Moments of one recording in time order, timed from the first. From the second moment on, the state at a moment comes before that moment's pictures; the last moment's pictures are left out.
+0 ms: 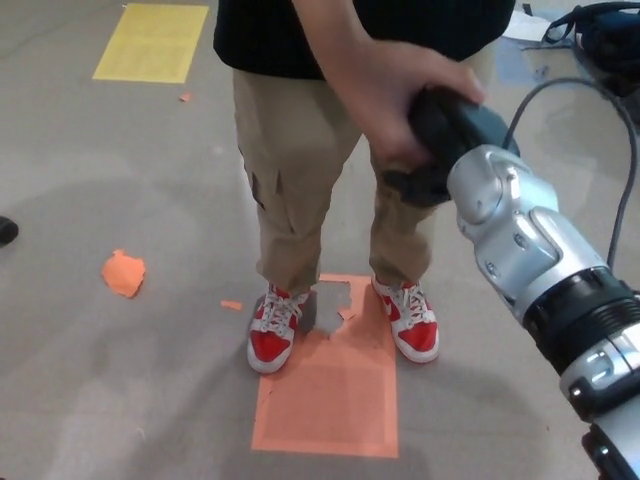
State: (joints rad) left_arm -0.16 0.63 -0.08 1.16 0.21 -0.26 -0.32; right_arm -0.97 -0.14 0.38 0.85 -0.52 0.26 -0.03
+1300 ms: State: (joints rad) left_arm -0.18 0.63 -0.06 1.17 0.21 -0.27 -0.32; right_arm -0.85 -0.17 0.35 0.26 -0.55 0.39 0.06
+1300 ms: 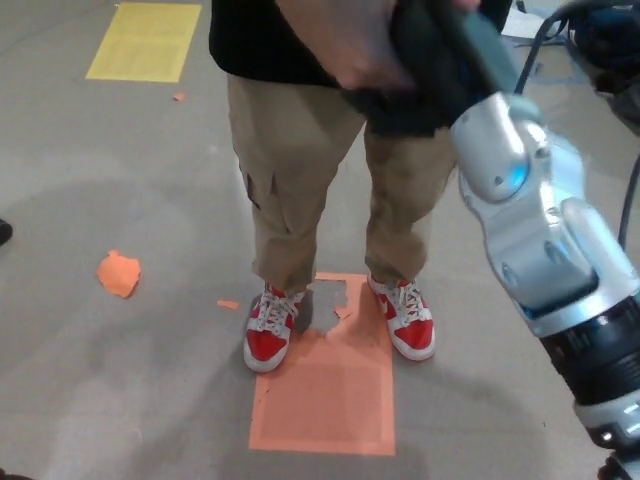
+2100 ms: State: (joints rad) left_arm -0.20 0.63 -0.06 1.18 0.21 -0.27 -0.33; right_arm -0.86 -0.19 0.38 0.63 -0.50 0.21 0.10
